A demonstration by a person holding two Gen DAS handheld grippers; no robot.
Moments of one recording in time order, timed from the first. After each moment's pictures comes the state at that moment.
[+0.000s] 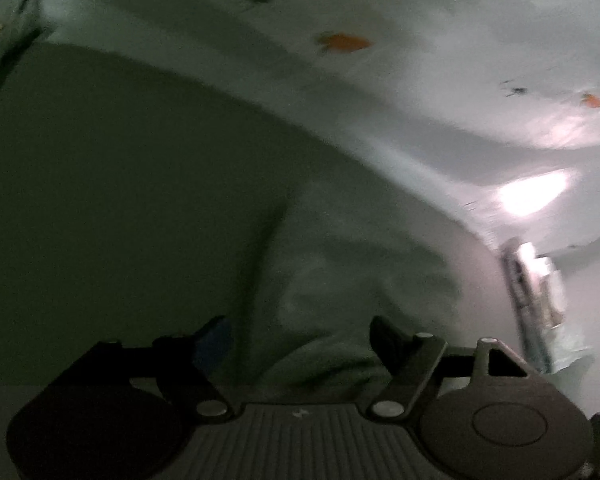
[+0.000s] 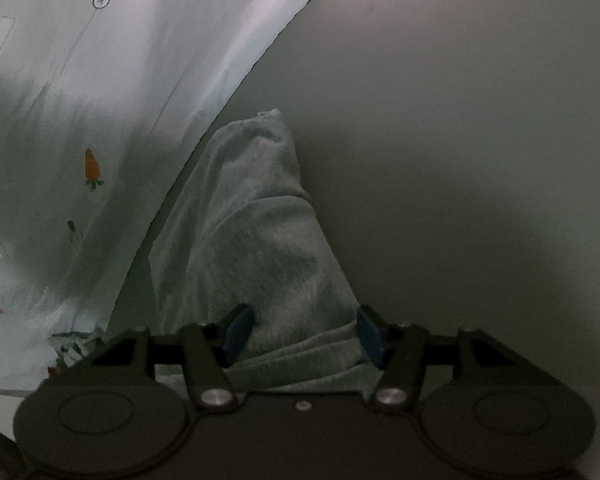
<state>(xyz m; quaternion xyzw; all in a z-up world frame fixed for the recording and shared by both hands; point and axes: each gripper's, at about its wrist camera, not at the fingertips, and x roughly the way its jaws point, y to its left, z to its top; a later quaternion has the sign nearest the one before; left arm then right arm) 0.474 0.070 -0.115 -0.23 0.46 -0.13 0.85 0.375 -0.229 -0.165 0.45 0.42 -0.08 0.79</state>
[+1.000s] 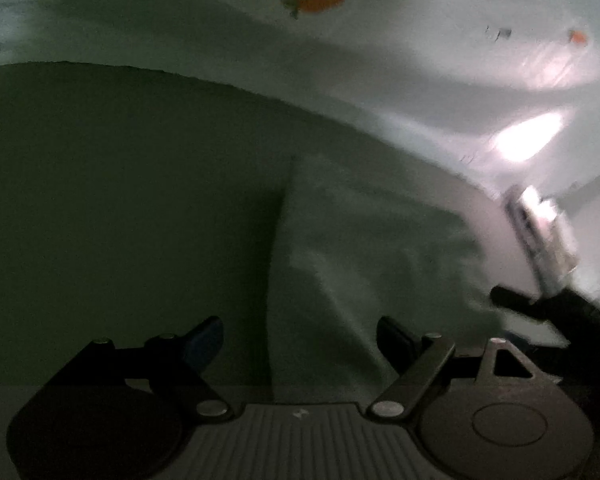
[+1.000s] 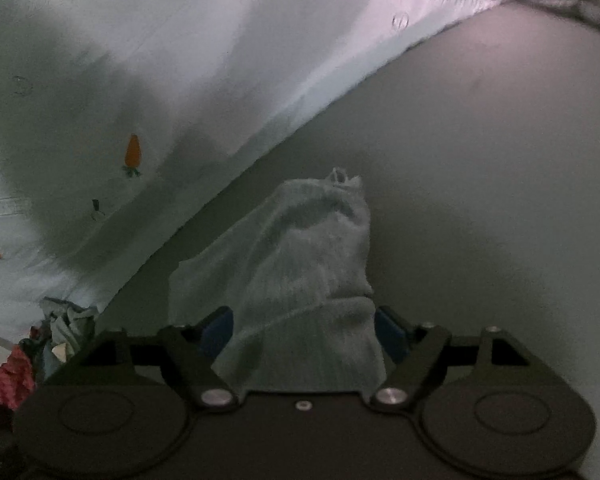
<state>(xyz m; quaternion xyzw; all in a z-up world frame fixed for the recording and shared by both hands) 0.502 0.066 -0.164 -0.14 0.49 -0.17 0.84 0.447 -0.237 -0.151 0.36 0.40 -0.02 0.85</state>
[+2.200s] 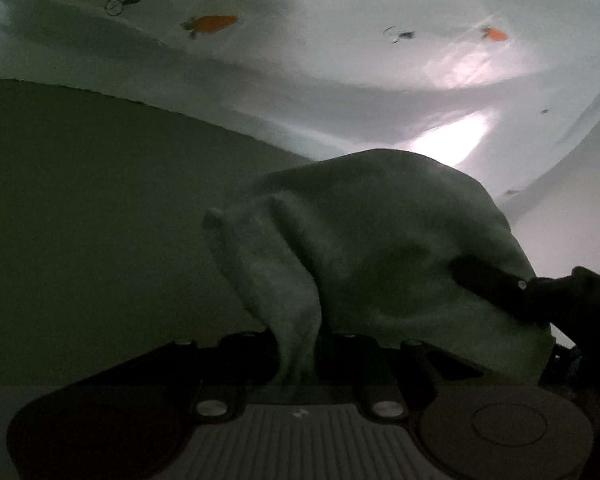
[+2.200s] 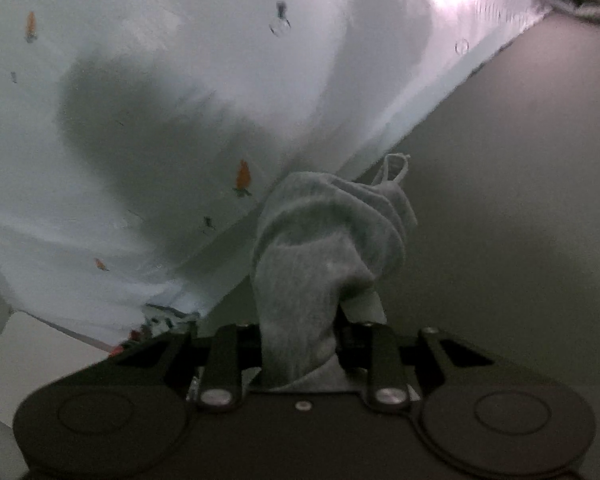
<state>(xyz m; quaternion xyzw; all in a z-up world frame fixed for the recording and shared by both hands) 0.413 -0.009 -0.113 -0.21 0.42 -0.22 0.86 0.364 -0.244 -0.071 0.40 0.30 0.09 0.86</state>
